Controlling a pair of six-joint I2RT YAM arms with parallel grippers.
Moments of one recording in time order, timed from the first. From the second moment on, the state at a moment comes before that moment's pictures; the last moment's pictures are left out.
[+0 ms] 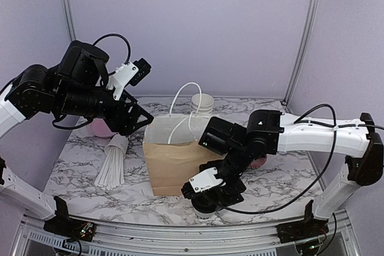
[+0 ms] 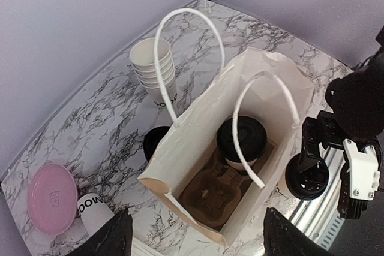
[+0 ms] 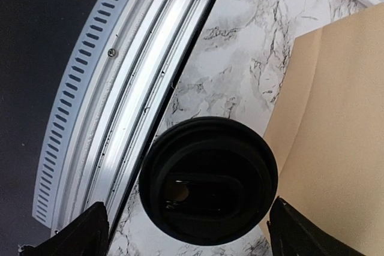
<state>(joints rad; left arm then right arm) -1.08 1.26 1.59 -0.98 -0.22 -0.08 1.20 1.59 1.37 -1.06 -0.23 -0.76</state>
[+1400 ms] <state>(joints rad) -1.37 1.99 1.91 -1.12 -0.03 0.12 0.35 0.98 0.85 -0.67 -0.55 -0.62</state>
